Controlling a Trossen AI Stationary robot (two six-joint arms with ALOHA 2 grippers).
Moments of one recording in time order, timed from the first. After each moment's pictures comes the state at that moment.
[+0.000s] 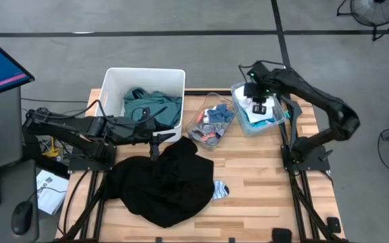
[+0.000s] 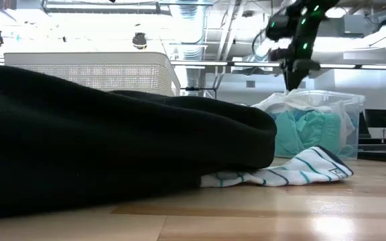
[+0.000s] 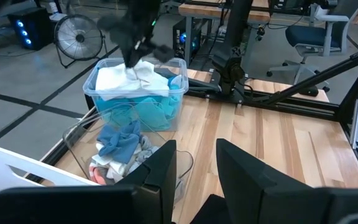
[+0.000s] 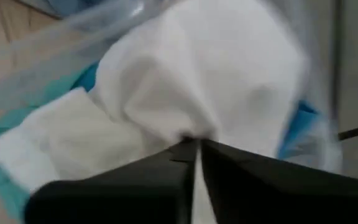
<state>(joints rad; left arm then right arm) -0.20 1.08 1.06 -0.31 -0.48 -0.18 -0.75 1.42 1.25 -1.04 0.17 -0.69</state>
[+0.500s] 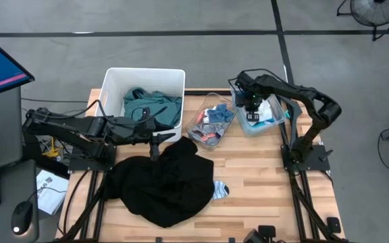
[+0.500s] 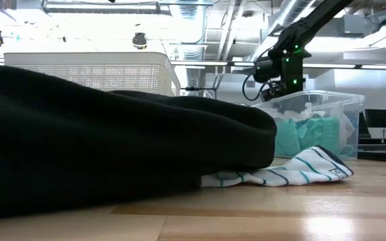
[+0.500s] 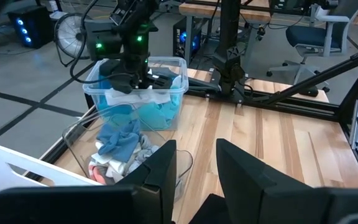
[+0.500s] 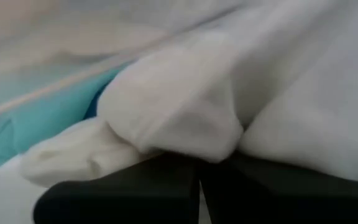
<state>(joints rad) -0.20 1.08 1.06 -0.32 -0.48 -0.19 -0.77 1.70 1.15 -0.95 0.10 -0.73</state>
